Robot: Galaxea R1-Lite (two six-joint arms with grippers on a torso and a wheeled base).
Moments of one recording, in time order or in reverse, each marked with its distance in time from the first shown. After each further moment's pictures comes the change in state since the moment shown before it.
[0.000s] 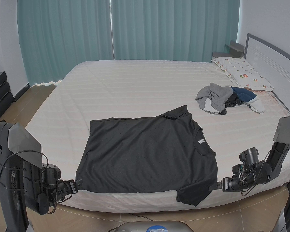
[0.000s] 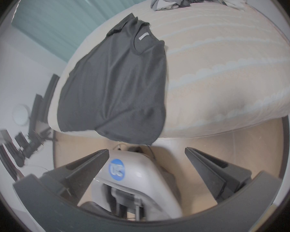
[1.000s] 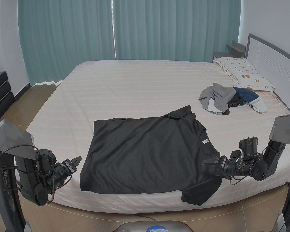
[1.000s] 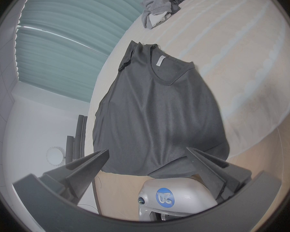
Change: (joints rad) left arm 0.025 -0.108 -0.127 0.000 -0.111 -0.296; right arm -0.004 0.053 -0.098 -0.300 0.181 0.482
